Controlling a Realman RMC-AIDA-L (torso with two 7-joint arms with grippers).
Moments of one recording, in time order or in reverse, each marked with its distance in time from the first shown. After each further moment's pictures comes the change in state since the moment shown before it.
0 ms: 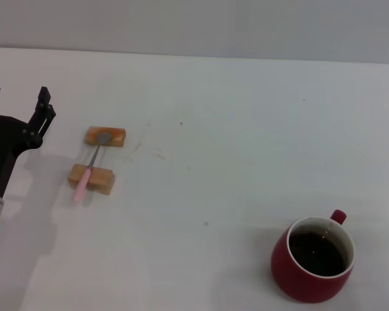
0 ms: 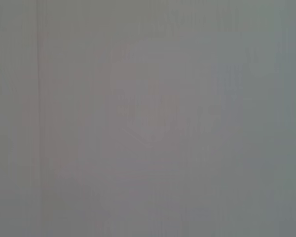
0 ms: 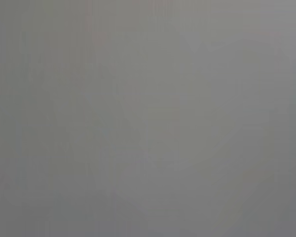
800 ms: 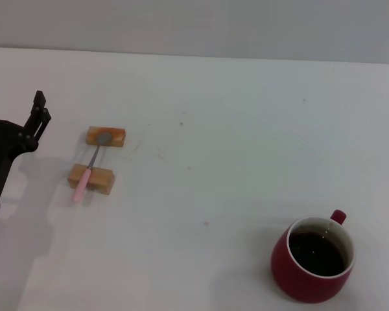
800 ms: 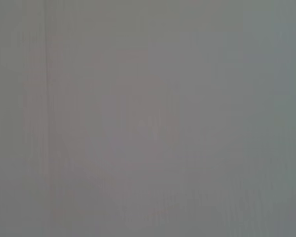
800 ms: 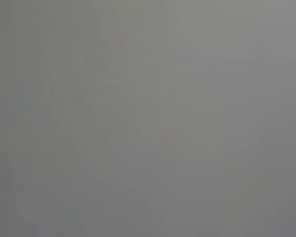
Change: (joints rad) left arm 0.006 0.000 -0.006 0.007 -0.006 -0.008 0.000; right arm -0.009 0.000 -0.027 -0.001 -0.132 -0.089 -0.021
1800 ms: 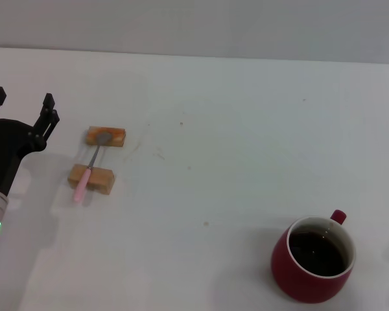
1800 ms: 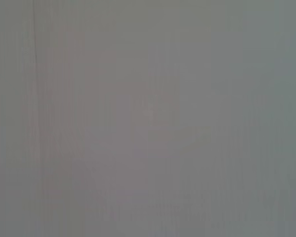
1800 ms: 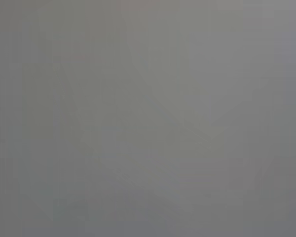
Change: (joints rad) left arm -0.033 -0.002 -0.002 0.014 -0.006 -0.065 0.000; right arm -0.080 0.004 0.004 0.212 -0.025 0.073 -0.171
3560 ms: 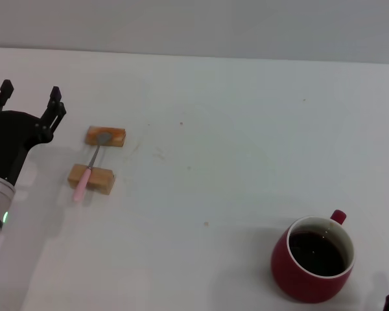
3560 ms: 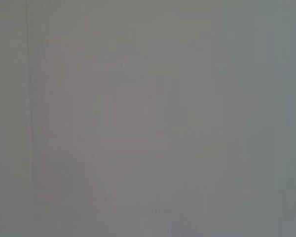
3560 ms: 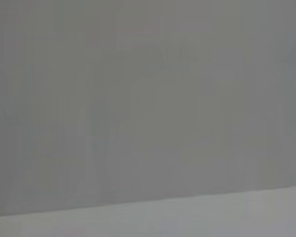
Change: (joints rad) left arm -0.037 0.000 0.000 -0.002 -0.019 -0.038 0.000; right arm -0.156 0.002 -0.174 0.043 0.073 0.265 0.120
